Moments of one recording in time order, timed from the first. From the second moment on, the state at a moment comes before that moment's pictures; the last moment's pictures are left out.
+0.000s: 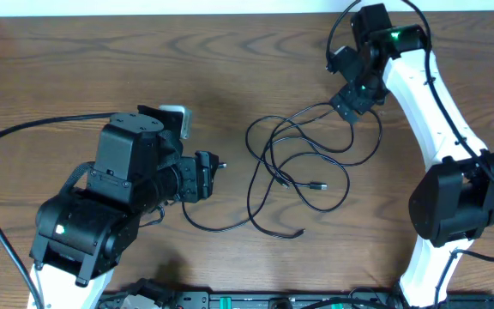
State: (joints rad) left arm -0.38 1.04 1.40 -1.22 0.13 -0.30; right arm 0.21 2.03 1.87 -1.23 0.09 -0.50
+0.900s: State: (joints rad) left arm -0.38 1.04 1.40 -1.24 0.12 -0.31; right arm 0.21 2.03 1.50 -0.84 0.04 -0.41
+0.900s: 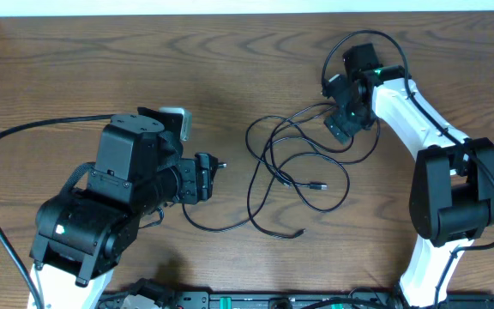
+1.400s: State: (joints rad) left arm -0.38 1.04 1.40 -1.24 0.12 -0.31; right arm 0.21 2.03 1.50 -0.74 -0.13 0.35
